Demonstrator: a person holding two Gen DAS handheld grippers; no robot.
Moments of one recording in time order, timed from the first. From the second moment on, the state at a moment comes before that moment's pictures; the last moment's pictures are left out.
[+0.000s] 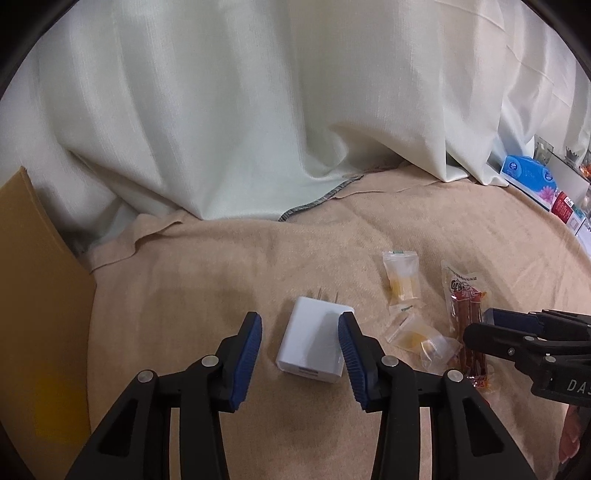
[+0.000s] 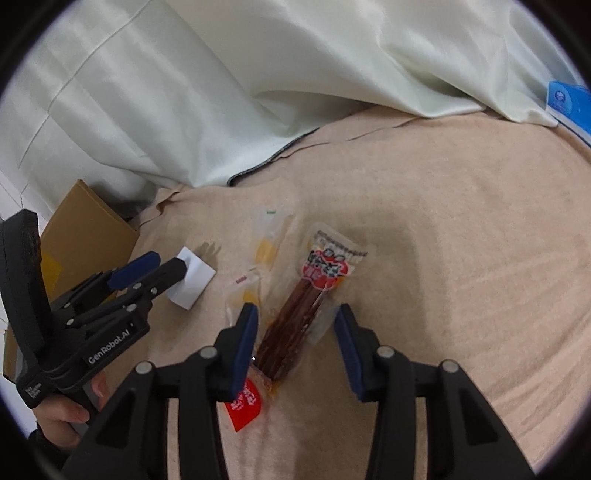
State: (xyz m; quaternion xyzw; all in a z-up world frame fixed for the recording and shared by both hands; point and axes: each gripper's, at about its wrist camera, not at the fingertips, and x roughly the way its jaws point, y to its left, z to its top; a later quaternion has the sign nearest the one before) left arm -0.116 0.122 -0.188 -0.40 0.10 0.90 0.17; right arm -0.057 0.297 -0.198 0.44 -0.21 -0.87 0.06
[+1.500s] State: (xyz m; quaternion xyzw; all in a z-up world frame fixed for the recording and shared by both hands) left arm -0.117 0.120 -0.198 -0.40 0.08 0.89 0.20; right arm -0.048 0.276 -0.181 0.42 -0.20 -0.88 0.12
